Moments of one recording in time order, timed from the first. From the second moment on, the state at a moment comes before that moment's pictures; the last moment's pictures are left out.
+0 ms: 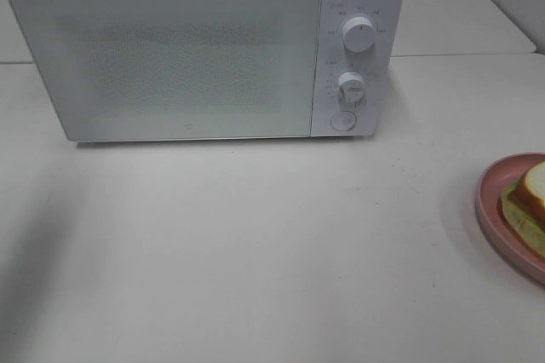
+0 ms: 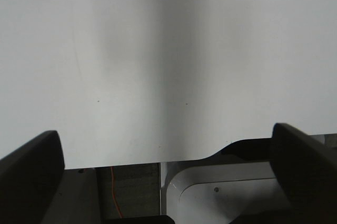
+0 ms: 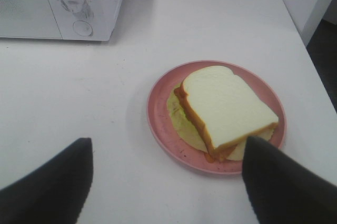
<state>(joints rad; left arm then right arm) -0.07 1.30 -0.99 -0.08 1.19 -0.02 0.08 0.00 -0.50 -0.08 1.01 0.05</state>
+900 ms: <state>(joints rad) 0.02 0.41 -0.58 -0.03 1.13 -0.02 0.08 0.00 -0.50 -0.08 1.01 0.05</state>
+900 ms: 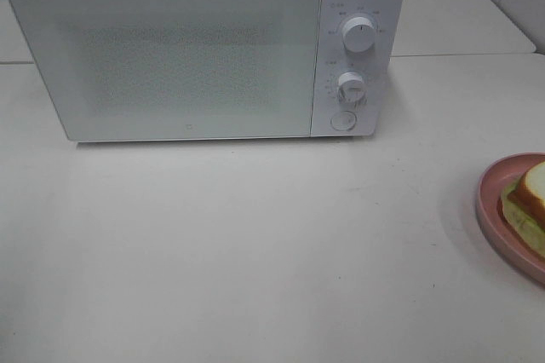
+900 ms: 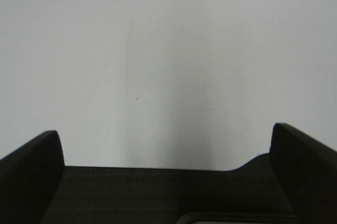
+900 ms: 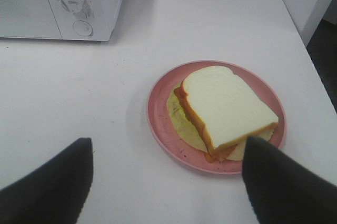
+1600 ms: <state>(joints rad) 0.02 0.00 -0.52 -0.02 1.09 -0.02 0.08 0.00 -0.50 -0.08 1.01 0.05</state>
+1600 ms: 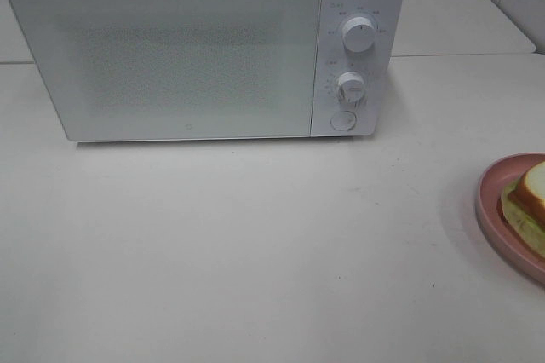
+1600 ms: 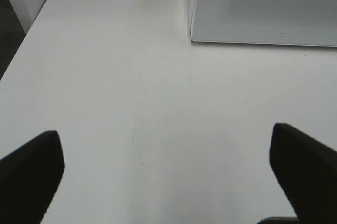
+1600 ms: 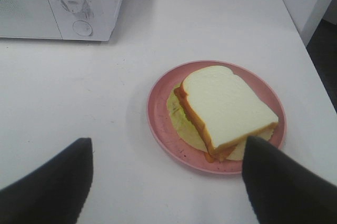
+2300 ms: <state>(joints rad) 0.02 0.00 -0.52 -0.01 1.09 -0.02 0.08 0.00 -0.50 -0.08 1.01 0.05</state>
